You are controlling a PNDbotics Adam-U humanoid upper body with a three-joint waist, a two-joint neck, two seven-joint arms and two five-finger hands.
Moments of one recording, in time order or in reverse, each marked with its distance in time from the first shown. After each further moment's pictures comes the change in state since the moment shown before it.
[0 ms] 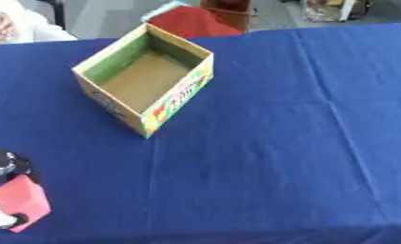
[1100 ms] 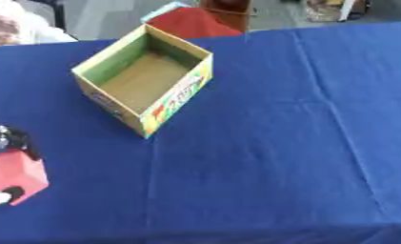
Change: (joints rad) left arm -0.174 0.038 0.068 -0.104 0.051 -0.031 0.025; right arm 0.001 0.000 0.000 0.000 0.000 0.000 0.000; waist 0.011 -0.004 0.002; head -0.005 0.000
